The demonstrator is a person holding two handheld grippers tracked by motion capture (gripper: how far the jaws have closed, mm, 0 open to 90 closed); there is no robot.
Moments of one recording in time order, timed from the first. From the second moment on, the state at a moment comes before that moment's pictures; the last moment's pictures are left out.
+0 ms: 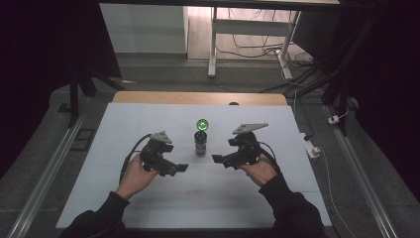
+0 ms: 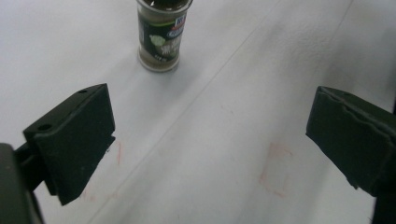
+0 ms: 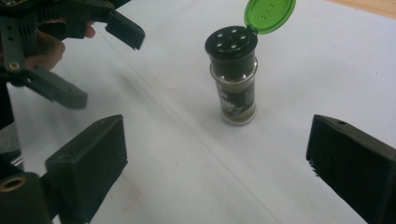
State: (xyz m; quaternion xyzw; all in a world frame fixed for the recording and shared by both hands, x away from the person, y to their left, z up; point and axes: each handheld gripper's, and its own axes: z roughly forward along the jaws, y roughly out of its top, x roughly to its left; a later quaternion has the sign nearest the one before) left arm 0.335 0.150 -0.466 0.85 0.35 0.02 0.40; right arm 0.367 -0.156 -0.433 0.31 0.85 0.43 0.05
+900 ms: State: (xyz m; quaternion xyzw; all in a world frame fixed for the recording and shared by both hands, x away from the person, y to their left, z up) left arm 0.239 0.250 -0.472 0.80 0.42 0.07 0.43; right arm 0.305 -0.246 -0.439 0.36 0.82 0.43 0.12
